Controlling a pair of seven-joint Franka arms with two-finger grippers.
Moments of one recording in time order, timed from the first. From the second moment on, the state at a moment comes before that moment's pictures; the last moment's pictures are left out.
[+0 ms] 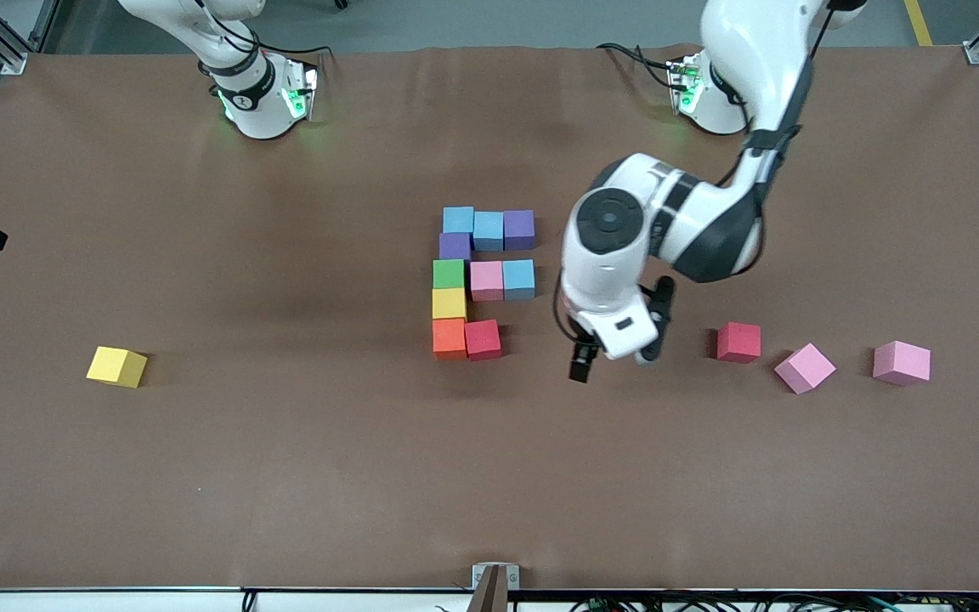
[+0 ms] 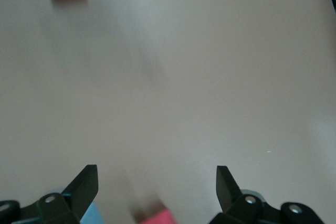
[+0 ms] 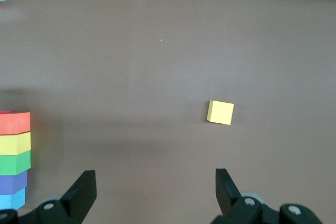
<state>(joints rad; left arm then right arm) -0.51 0.53 -0.04 -1.43 0.11 2.00 -1.71 0.00 0.06 -0.12 -1.41 0.05 1.58 -0.15</state>
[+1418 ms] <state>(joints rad) 0.01 0.18 -0.06 -2.14 0.04 2.21 -0.21 -0.01 0.06 -0.12 -1.40 0.05 1.58 -0.15</state>
